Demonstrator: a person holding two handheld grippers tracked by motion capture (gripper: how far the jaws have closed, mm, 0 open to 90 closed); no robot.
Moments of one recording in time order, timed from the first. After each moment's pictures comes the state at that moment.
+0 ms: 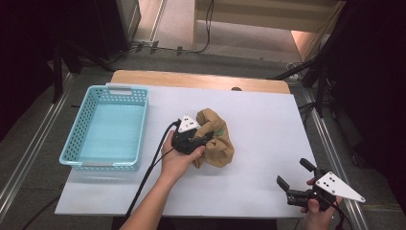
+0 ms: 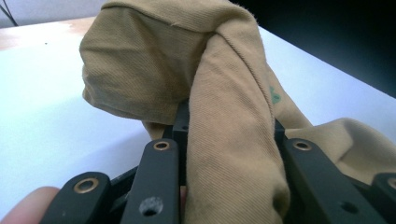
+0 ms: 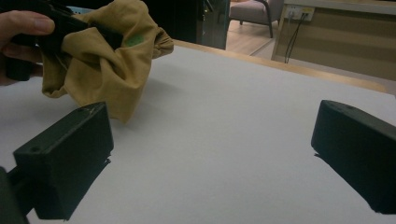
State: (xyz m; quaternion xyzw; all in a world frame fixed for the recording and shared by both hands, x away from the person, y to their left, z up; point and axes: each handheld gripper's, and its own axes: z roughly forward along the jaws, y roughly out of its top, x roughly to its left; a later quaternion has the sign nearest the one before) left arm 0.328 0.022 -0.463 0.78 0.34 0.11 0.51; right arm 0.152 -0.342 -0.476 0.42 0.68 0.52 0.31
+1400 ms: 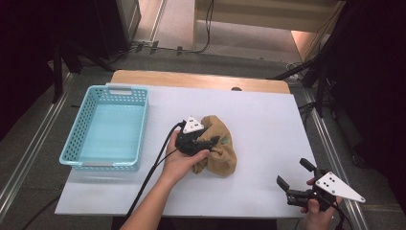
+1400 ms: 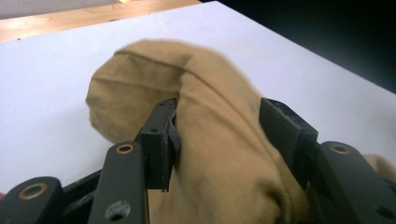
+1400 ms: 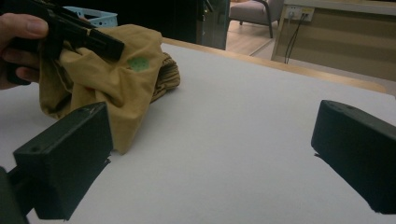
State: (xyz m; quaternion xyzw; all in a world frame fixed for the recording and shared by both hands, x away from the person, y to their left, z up) left arm 0.326 0.013 -0.462 0.80 0.32 0.10 0.50; right arm 0.152 -0.342 -0.475 0.42 0.68 0.52 0.31
